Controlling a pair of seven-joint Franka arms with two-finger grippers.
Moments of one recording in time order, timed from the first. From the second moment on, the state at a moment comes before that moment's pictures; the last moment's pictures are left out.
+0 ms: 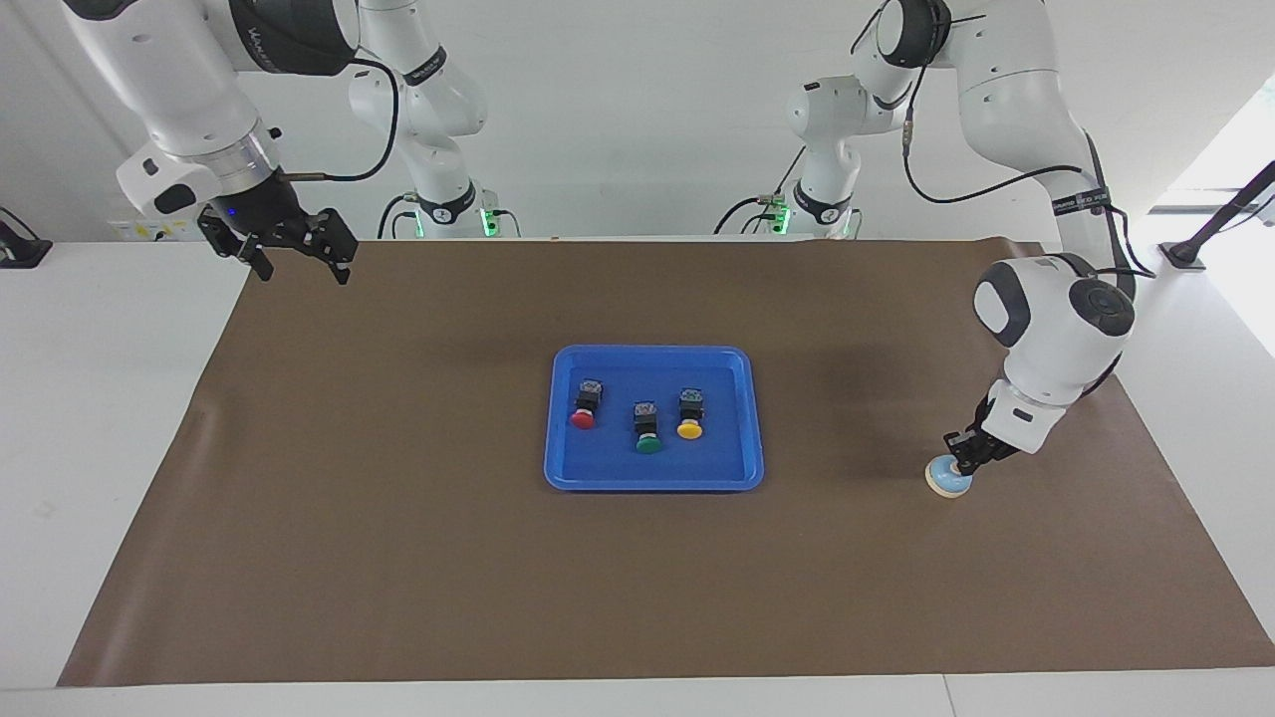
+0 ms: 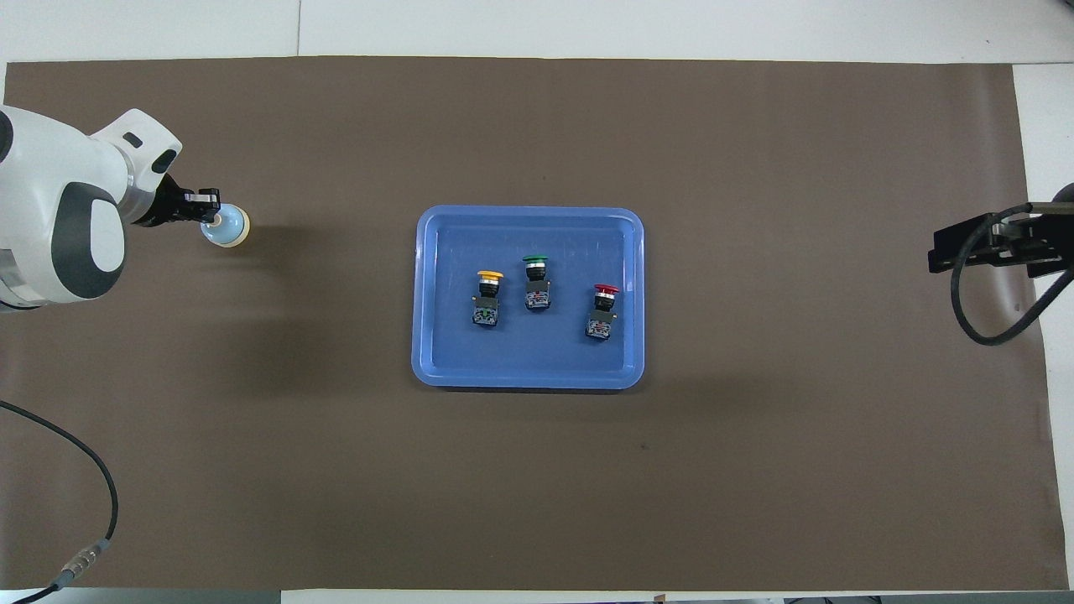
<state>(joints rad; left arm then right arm) 0.06 0.41 -0.05 -1.78 0.00 2.29 -0.01 -0.16 -0.01 0.14 -1.61 -0.01 1.55 0.05</state>
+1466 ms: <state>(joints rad) 0.06 -0.03 -0.06 -1.72 0.00 1.71 -0.01 -0.16 -0.01 0.14 -1.61 -0.01 1.55 0.05</state>
